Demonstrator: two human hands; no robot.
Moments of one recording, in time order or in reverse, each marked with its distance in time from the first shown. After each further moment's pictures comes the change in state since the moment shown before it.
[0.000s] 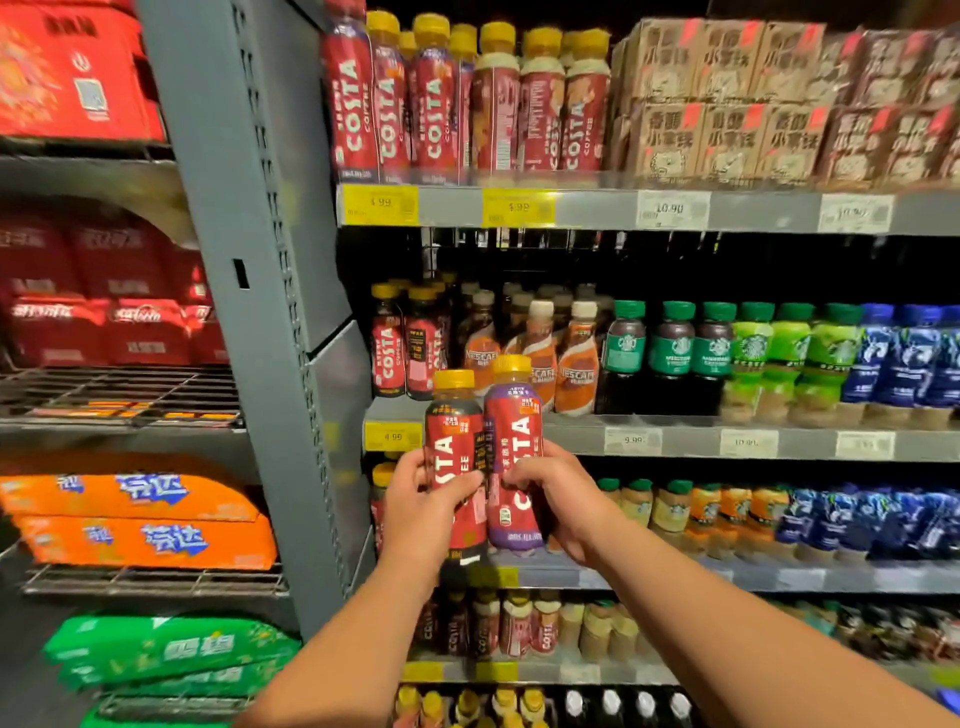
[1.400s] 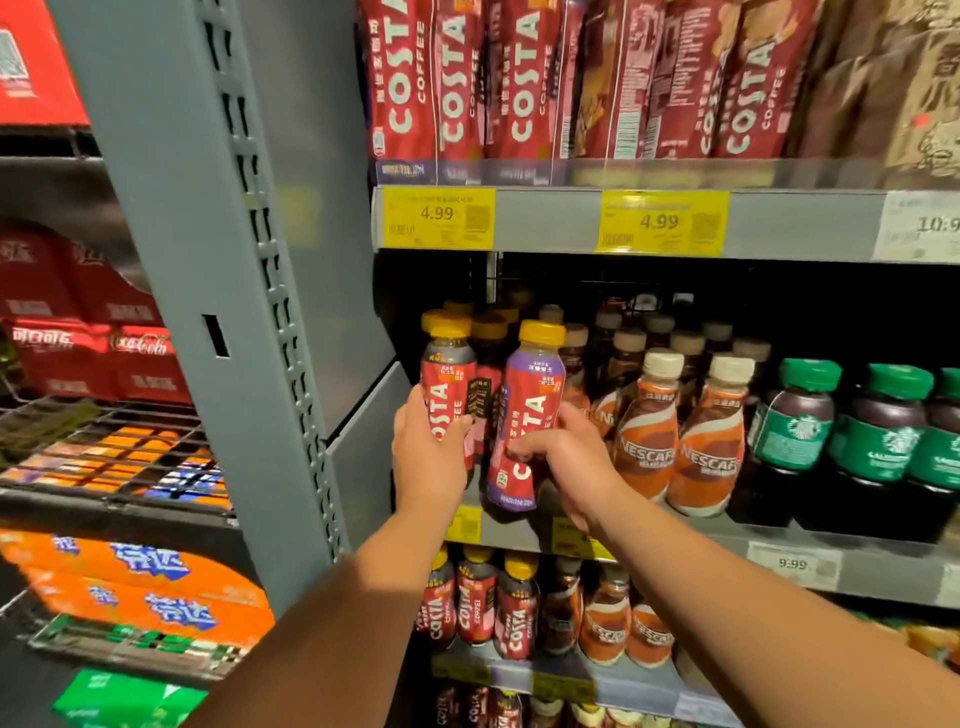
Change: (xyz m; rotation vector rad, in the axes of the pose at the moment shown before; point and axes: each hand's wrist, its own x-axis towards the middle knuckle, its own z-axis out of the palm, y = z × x) left_hand 0.204 0.024 -0.009 0.495 0.303 0.279; right_hand 0.181 -0.048 0.042 -0.080 0.000 -0.142
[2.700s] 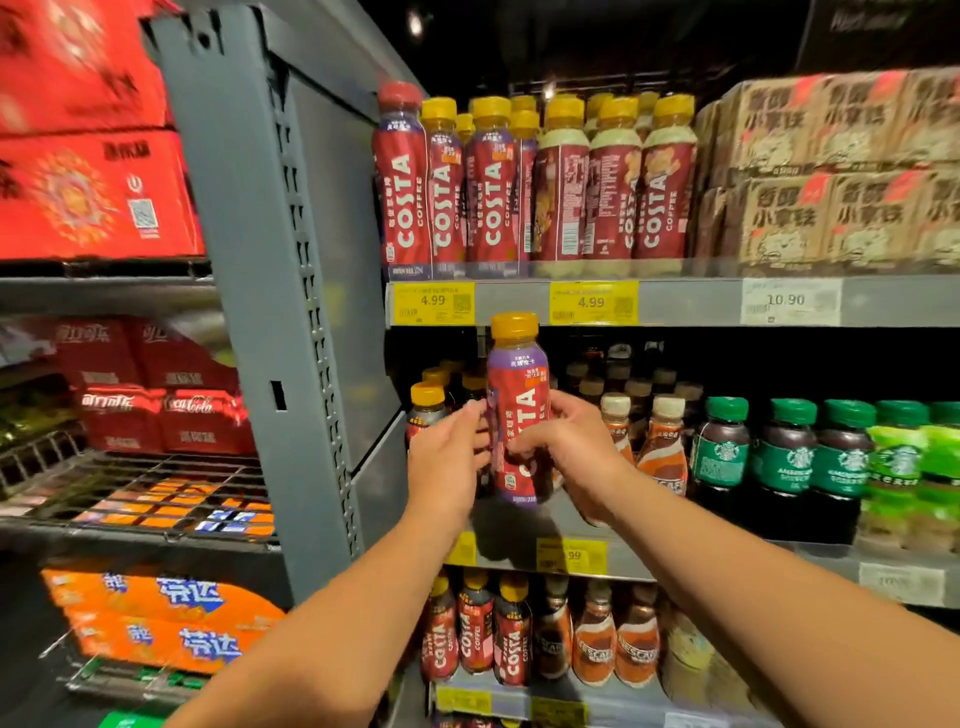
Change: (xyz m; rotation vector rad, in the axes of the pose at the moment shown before) left_hand -0.054 0.103 -0.041 -0.512 -0.208 -0.154; right_hand -0.058 -0.078 -0.005 -0.165 -0.014 -0.179
